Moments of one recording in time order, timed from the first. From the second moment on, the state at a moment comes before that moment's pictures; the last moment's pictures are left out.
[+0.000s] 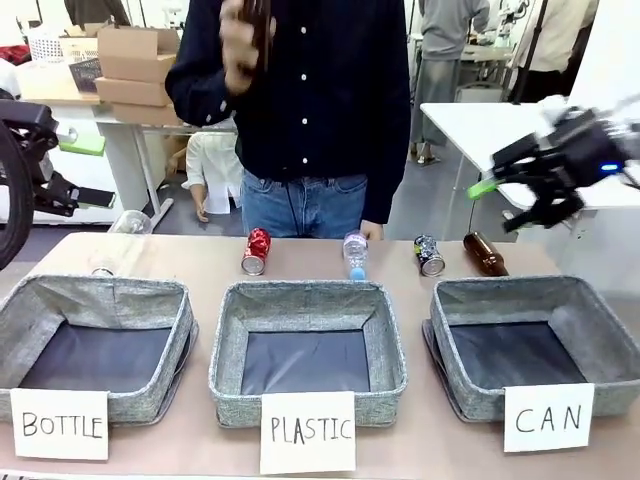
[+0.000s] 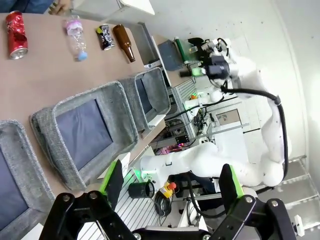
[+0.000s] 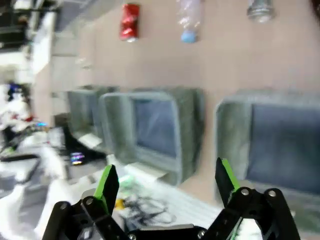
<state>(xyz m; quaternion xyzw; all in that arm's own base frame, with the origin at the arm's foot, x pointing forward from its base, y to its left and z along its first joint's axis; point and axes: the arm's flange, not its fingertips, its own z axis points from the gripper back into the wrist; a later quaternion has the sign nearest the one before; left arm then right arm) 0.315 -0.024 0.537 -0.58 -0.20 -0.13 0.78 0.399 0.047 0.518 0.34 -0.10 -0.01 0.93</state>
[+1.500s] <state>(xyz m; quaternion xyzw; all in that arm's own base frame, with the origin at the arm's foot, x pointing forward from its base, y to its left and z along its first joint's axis) 0.315 -0.024 0.537 -0.58 -0.20 -0.13 0.78 0.636 0.095 0.342 0.08 -0.14 0.00 0.99</state>
